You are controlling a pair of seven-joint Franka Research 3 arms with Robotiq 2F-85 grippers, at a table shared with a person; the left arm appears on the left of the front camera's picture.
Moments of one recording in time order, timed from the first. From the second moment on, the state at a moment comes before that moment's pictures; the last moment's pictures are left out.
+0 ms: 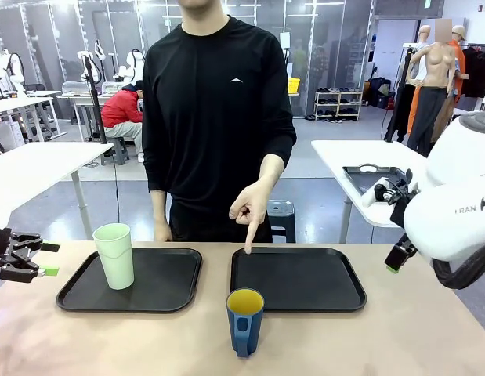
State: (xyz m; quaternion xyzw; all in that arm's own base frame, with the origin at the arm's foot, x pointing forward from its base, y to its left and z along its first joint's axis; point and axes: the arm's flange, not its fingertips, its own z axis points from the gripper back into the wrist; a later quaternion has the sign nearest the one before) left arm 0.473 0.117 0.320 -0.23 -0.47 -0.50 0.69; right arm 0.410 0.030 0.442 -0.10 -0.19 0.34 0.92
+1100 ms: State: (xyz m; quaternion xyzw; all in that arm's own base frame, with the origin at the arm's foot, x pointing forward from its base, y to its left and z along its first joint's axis) left arm 0.473 0.117 0.320 -0.23 -0.47 -0.50 0.69; right arm 0.389 0.055 0.464 -0.14 -0.14 0.64 0.74
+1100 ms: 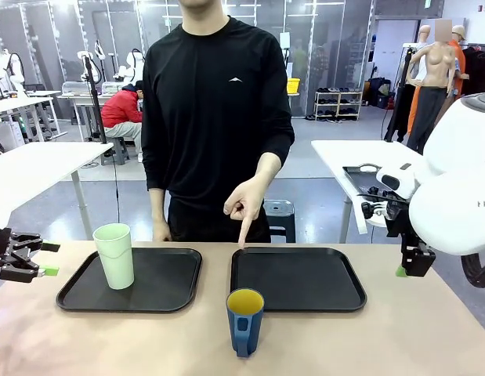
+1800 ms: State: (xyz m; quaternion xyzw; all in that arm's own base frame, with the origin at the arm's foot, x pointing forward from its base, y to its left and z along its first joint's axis) left arm 0.473 0.117 0.320 -0.23 -0.47 -0.50 0.69; right arm 0.388 0.052 0.441 -0.10 -0.10 0.68 0.72
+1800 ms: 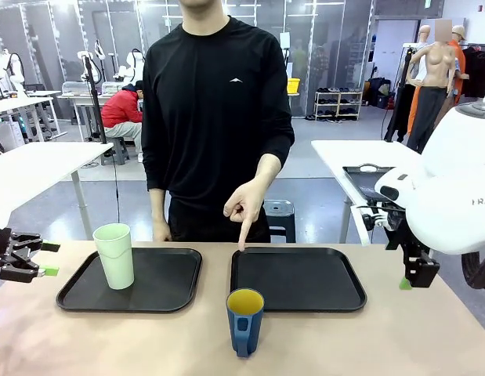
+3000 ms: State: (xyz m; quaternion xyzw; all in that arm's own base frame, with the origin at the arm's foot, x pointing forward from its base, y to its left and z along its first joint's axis) left arm 0.473 0.116 0.320 -0.23 -0.47 -0.50 0.69; right arm 0.388 0.072 0.341 0.24 -0.34 0.71 0.56
